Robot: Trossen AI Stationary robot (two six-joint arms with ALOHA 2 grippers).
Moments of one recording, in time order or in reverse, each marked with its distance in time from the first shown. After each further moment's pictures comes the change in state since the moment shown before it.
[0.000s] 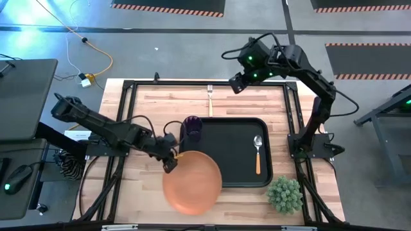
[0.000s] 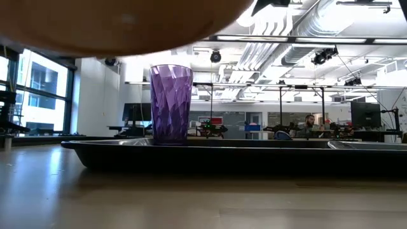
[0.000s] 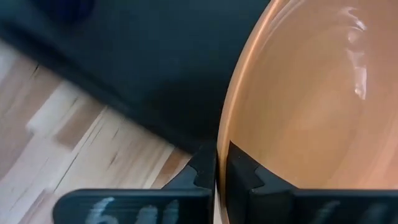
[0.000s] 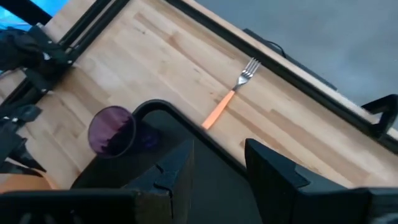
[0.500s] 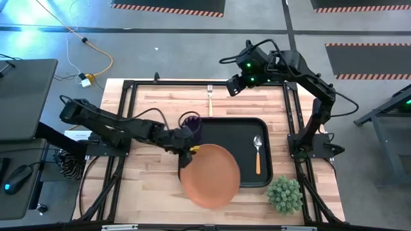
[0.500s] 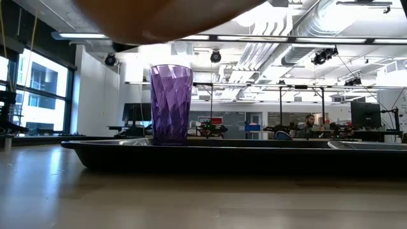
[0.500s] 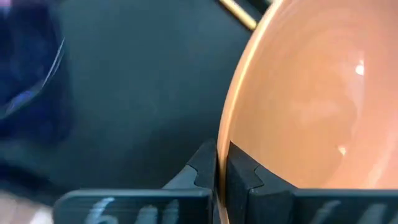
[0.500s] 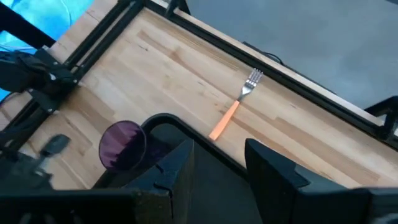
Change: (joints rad) left arm 0.121 0.158 0.162 0.143 -0.026 0.240; right arm 0.081 0.000 0.000 0.039 0.104 0.102
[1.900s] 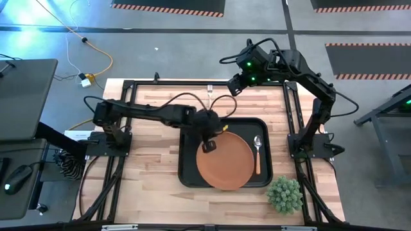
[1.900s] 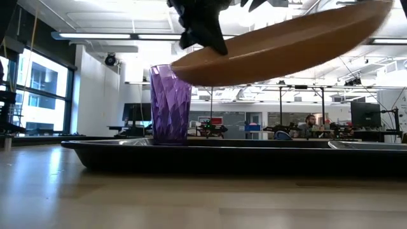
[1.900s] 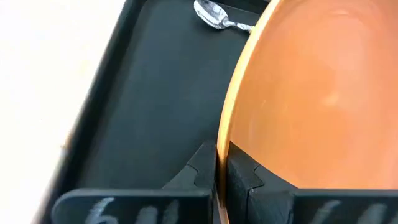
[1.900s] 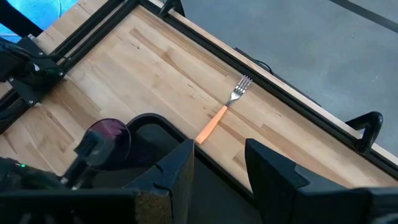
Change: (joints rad) left arm 0.202 0.404 0.552 -0.289 0.008 0.492; right arm -0.011 0.000 0.000 -0.007 0.027 -0.090
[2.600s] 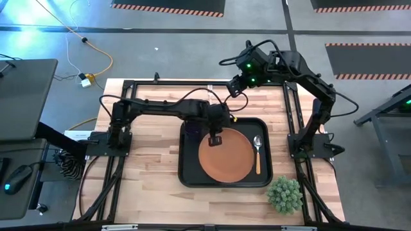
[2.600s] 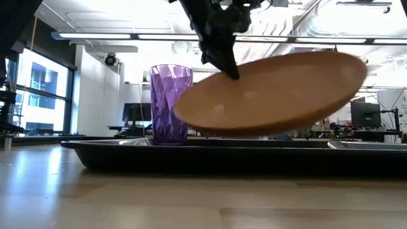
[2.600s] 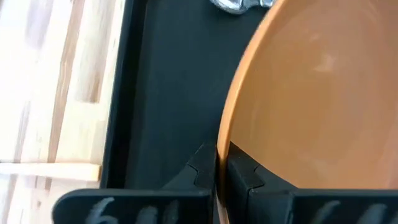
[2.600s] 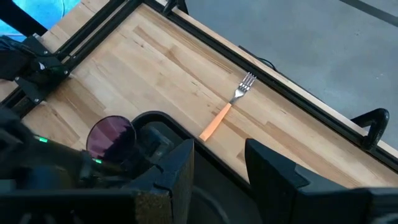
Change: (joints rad) left arm 0.084 0.196 0.184 -0.079 0.053 0.248; right arm 0.014 0.000 0.000 -0.004 -0.004 0.019
